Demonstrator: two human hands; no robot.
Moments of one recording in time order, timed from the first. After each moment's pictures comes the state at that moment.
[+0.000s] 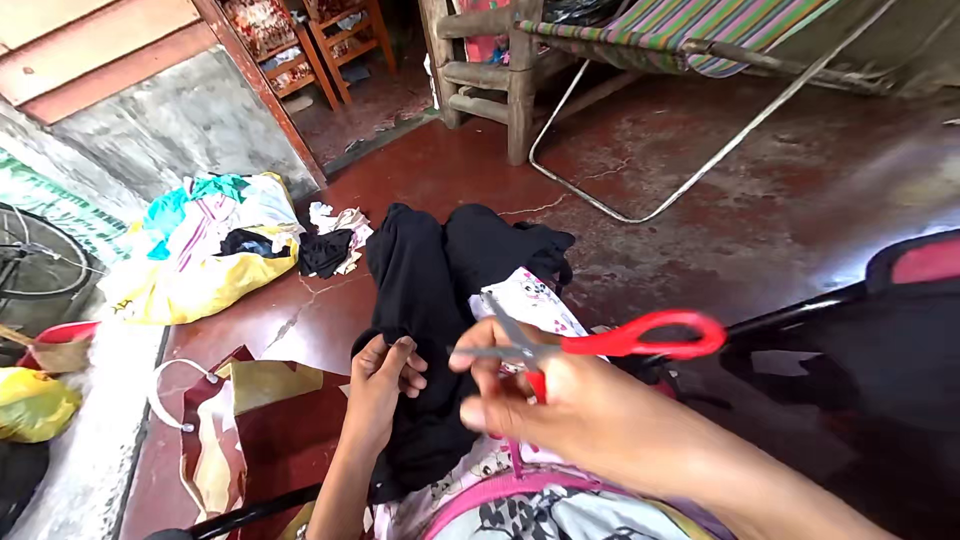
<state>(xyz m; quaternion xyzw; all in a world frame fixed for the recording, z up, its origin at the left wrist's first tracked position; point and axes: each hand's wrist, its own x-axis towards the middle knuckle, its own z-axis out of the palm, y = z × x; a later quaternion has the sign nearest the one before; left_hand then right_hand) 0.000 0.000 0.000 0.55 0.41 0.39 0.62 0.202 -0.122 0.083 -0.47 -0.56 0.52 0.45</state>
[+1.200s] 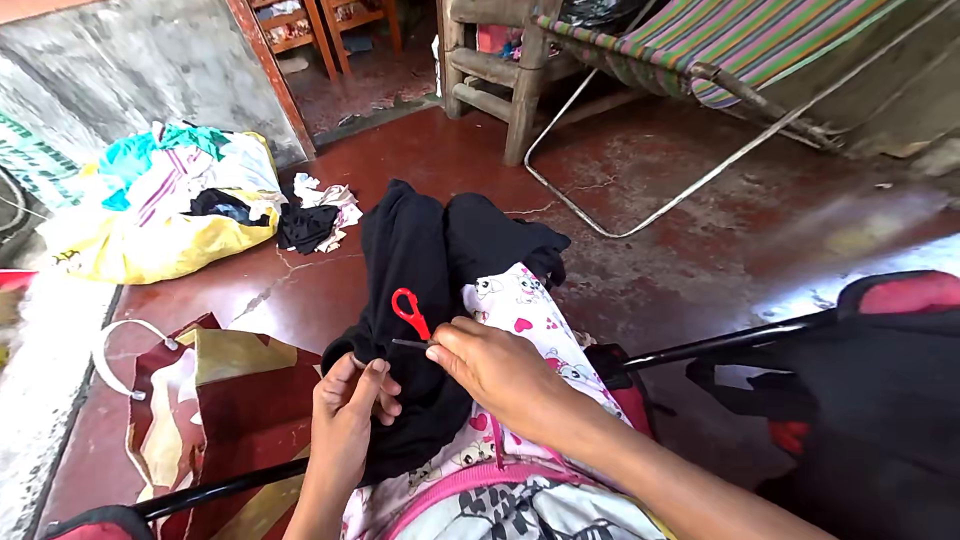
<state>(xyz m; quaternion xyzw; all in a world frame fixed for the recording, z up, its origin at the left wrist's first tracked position) -0.028 -0.038 -0.019 0.53 0.38 0.48 0.58 0.177 -0.079 0.020 -0.61 -0.73 0.11 0.28</state>
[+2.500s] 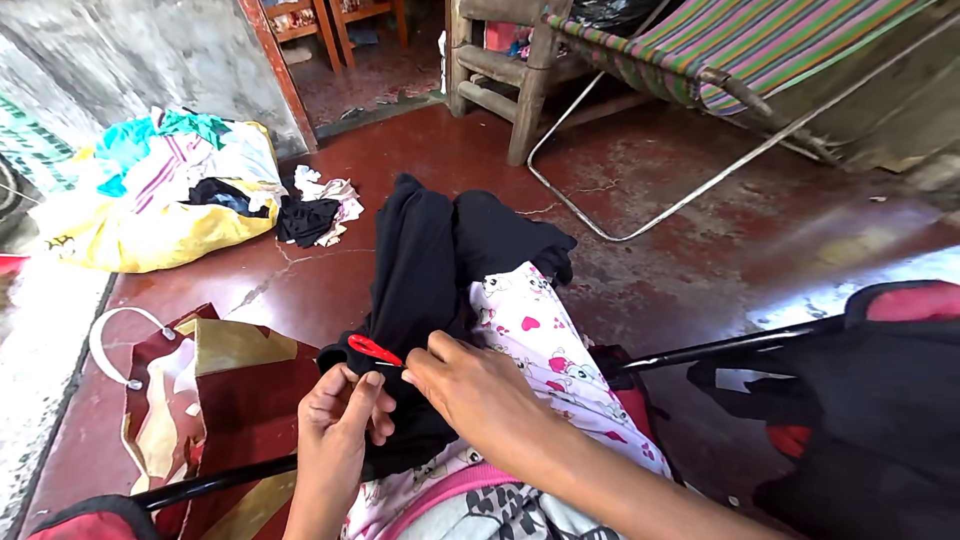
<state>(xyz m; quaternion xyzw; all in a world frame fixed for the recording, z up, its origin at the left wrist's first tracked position) -0.040 -0.054 -0.011 0.51 0.37 0.52 0.58 0.139 -0.086 0.016 -0.59 -0.78 0.00 0.23</state>
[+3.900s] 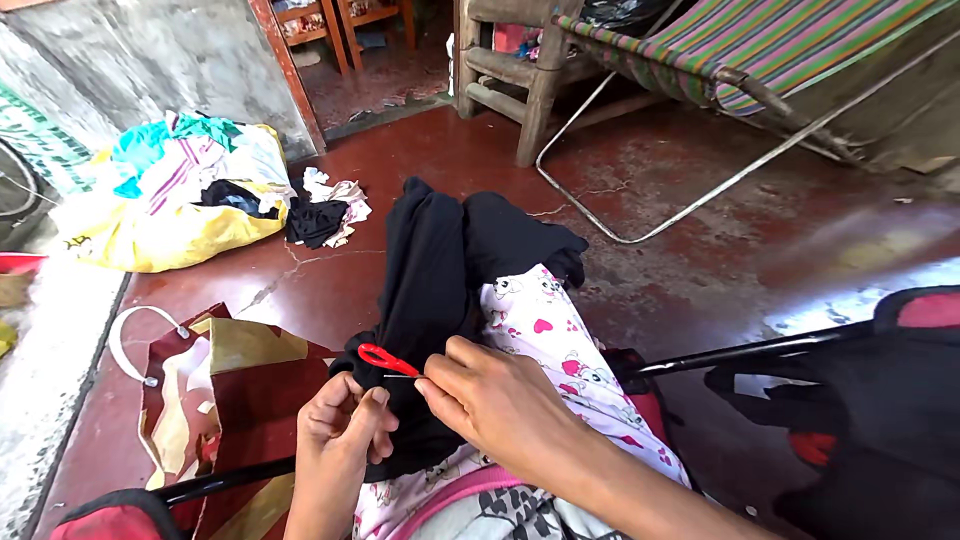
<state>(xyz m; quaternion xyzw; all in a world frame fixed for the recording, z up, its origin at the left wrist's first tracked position) -0.056 -0.057 -0.006 0.55 0.34 0.52 0.56 0.143 -0.090 0.023 -0.57 -0.78 -0.01 0.27</state>
